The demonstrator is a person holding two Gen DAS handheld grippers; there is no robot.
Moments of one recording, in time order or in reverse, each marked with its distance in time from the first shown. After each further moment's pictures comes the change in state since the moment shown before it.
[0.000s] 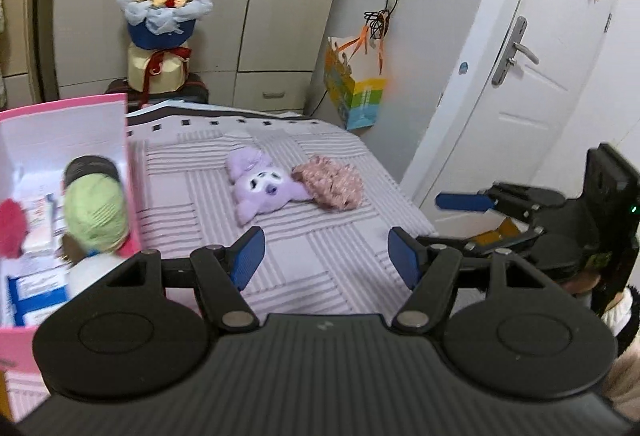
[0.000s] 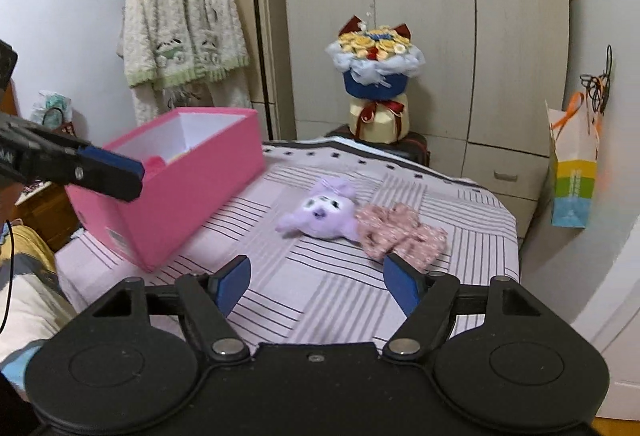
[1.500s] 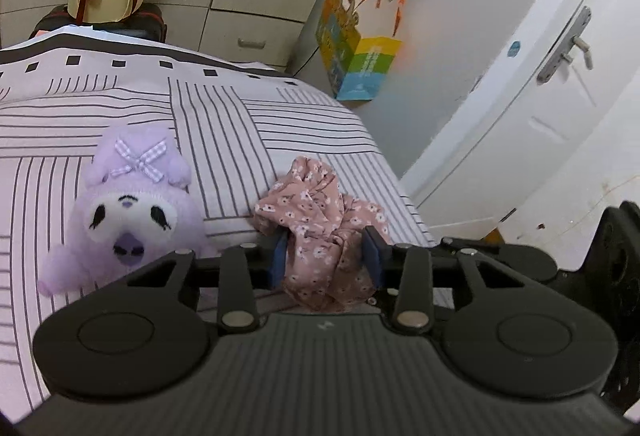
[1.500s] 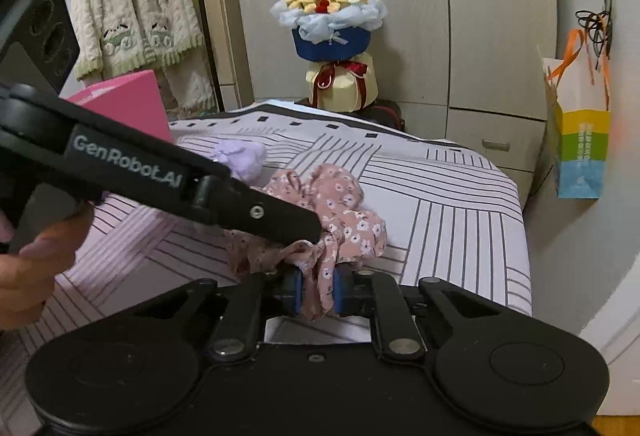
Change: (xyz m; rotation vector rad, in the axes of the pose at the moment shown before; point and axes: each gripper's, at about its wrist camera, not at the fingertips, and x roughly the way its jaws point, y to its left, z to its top) left arm 0.227 -0.005 0.024 -0.157 0.111 -0.082; right arm 0.120 -0.086 -0.026 0.071 0.028 -0.030
